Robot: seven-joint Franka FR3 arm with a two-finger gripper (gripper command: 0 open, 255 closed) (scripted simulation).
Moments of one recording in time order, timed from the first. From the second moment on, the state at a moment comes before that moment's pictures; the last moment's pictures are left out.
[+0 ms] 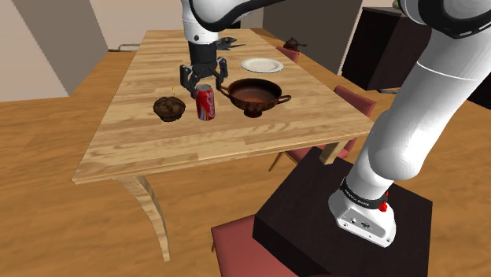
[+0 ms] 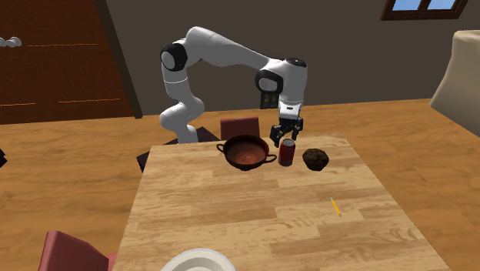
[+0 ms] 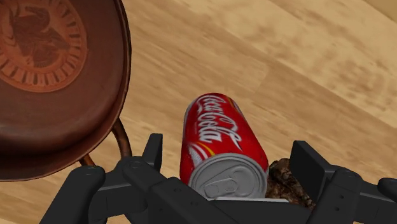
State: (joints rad) arm 0.12 -0.03 0.23 -1.90 -0.02 1.90 0.55
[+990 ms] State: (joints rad) arm 0.12 -0.03 0.23 -1.93 -0.02 1.94 0.55
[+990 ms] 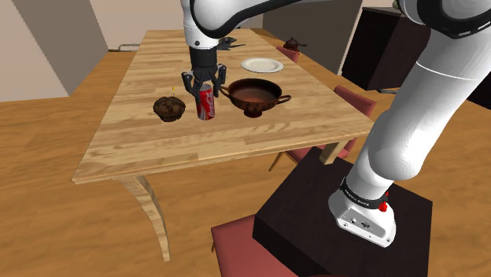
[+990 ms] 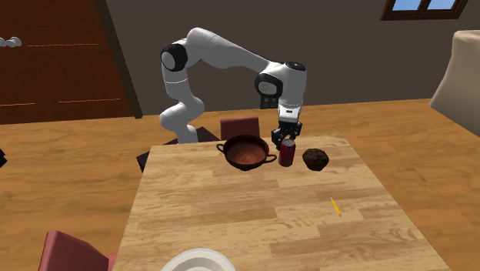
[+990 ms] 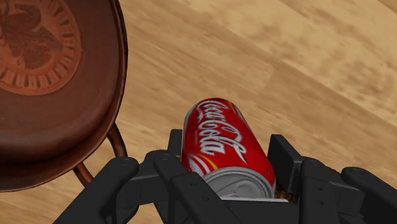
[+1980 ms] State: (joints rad) arm 0.12 -0.04 0.23 -1.81 -0.02 1.81 0.55
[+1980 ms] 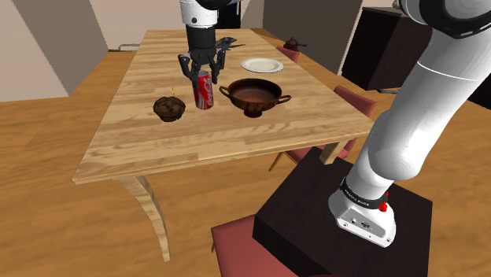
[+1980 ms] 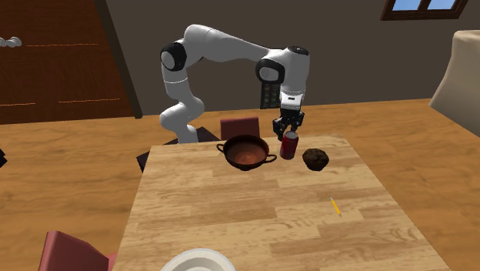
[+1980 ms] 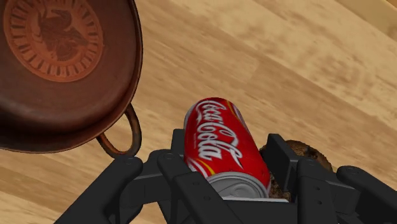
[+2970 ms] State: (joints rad) arm 0.12 -0.01 0.23 -1.57 -0.02 1.59 0.55
